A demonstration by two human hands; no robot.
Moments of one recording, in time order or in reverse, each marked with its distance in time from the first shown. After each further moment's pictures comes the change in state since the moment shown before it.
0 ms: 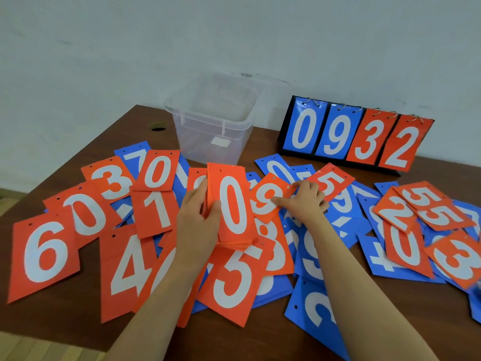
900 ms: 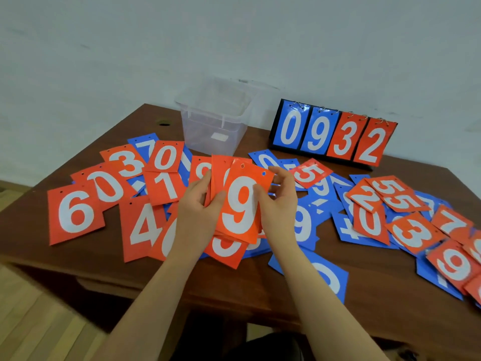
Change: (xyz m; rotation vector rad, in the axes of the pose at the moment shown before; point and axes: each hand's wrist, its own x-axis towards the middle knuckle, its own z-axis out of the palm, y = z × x) left_hand -0.067 0.035 -0.034 -0.178 -0.030 0.007; right_hand -0.155 -0.025 -0.008 0.878 0.188 -0.371
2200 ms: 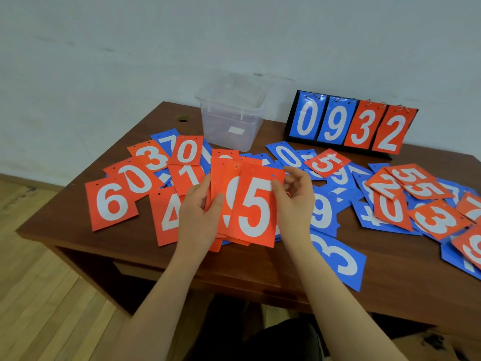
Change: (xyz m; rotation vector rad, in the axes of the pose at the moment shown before) left_hand -0.022 -0.009 -0.043 0.123 0.029 -0.067; right_hand -0.030 -0.002 0.012 0.028 0.096 0.039
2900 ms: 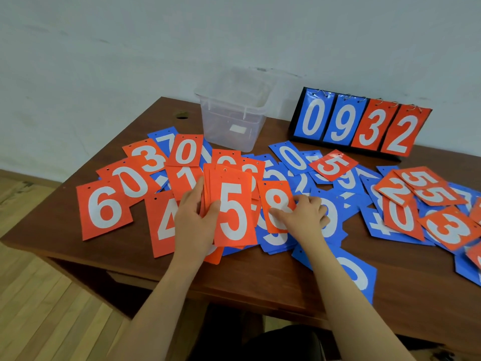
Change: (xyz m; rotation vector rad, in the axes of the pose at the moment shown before) left_hand 0.022 -0.021 0.009 0.051 0.046 -0.039; right_hand 0.044 0.053 -0.013 -0.954 -0.191 0.252
